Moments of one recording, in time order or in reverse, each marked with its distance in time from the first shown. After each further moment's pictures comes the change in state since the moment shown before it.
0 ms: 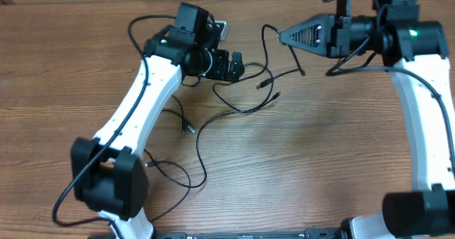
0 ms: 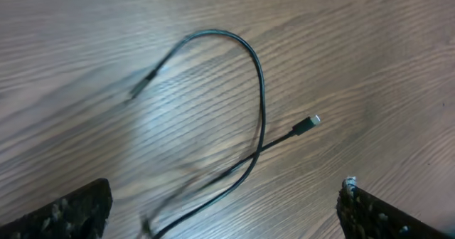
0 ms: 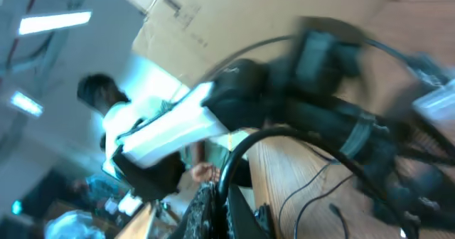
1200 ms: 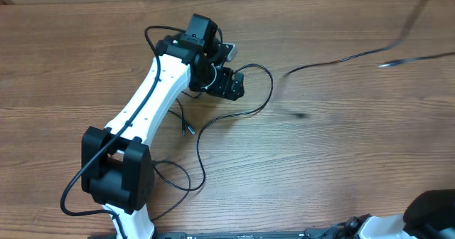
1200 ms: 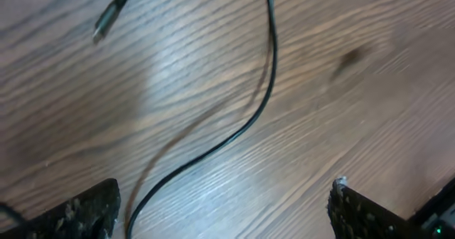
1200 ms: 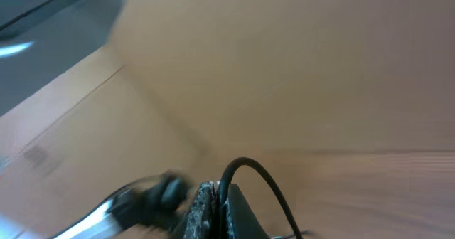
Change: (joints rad) left arm -0.013 0.050 -0.001 -0.190 0.020 0.117; right arm -0.818 -0.034 0.004 0.482 0.100 0.371
